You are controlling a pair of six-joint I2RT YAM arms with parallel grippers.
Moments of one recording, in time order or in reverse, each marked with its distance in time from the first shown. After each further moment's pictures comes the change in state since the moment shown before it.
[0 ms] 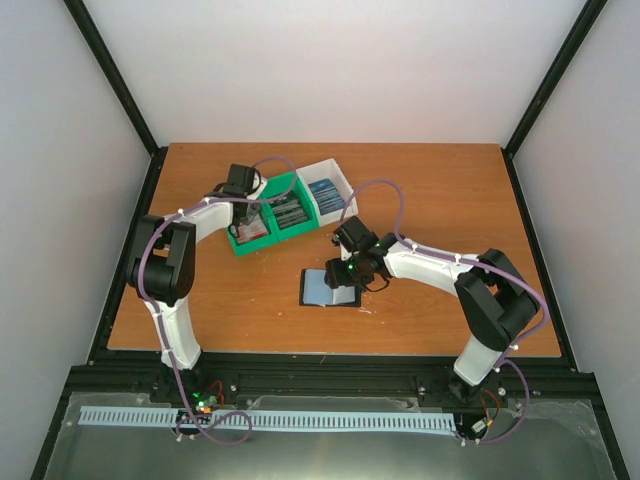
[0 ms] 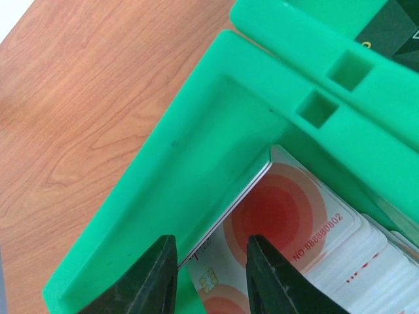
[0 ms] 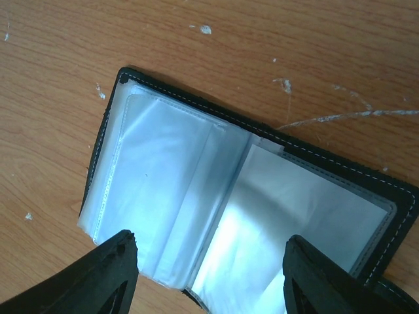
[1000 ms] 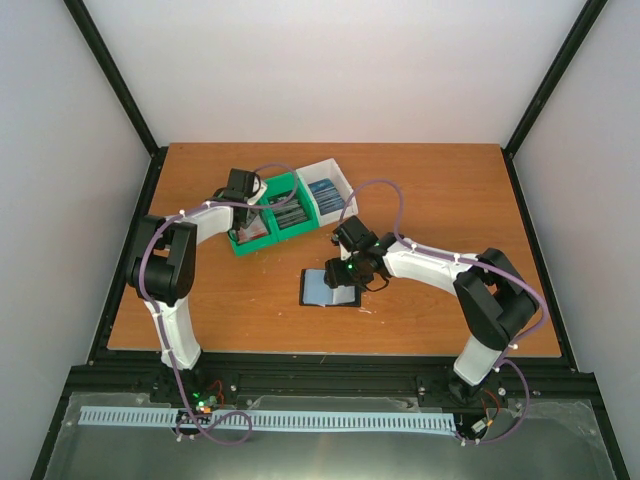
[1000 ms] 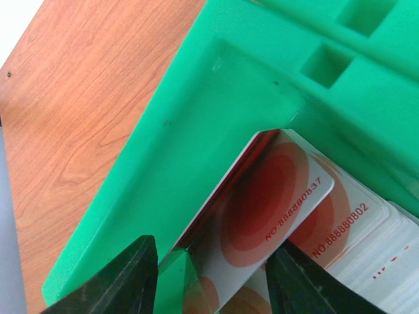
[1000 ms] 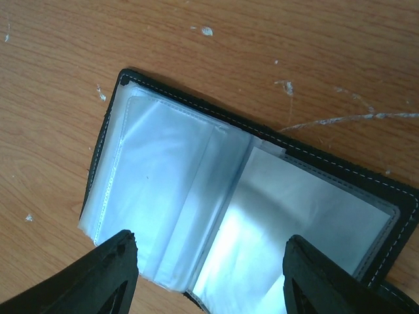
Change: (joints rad) left arm 0.000 -0.004 -0.058 0.072 -0.041 0.068; right arm 0.000 0.006 0.005 0.000 -0.003 0.000
